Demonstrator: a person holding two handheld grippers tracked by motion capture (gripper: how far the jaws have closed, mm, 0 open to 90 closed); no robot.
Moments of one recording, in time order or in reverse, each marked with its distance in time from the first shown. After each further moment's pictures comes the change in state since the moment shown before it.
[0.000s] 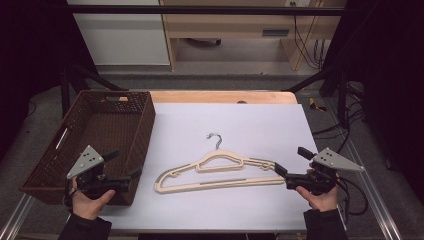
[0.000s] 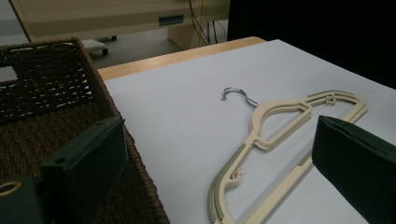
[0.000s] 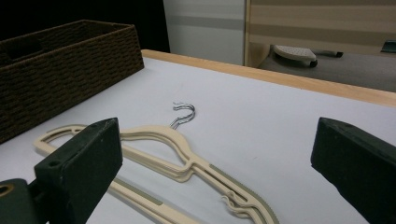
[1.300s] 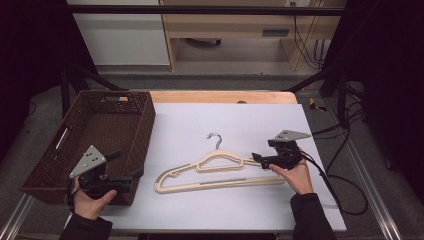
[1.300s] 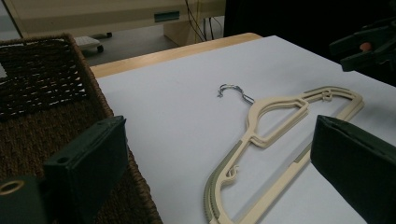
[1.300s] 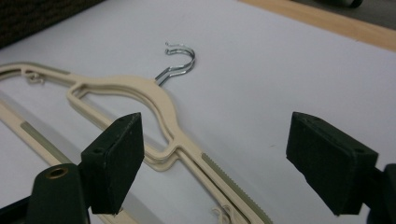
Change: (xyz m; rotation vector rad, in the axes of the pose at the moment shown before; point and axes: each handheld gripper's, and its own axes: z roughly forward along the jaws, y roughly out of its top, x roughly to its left) left arm -0.002 -0.001 0.005 0.019 -0.015 0.005; right arm -0.016 -0.005 0.109 0.324 0.069 -0.092
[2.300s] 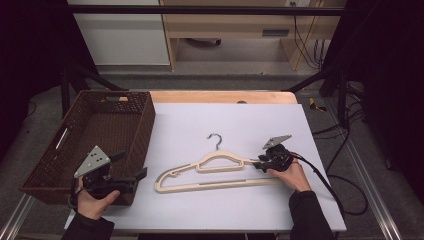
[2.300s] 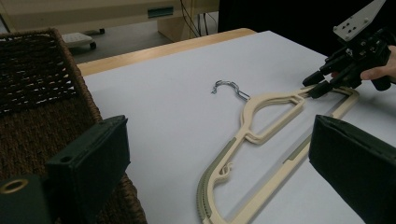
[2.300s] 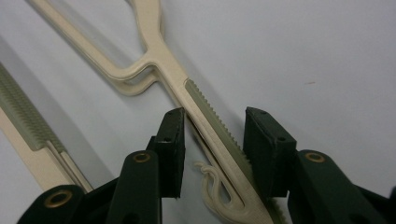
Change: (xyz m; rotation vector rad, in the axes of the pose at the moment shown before) left arm -0.003 -0.001 0.005 0.013 -0.024 0.003; right arm -0.021 -0.031 0.048 0.261 0.089 -0.105
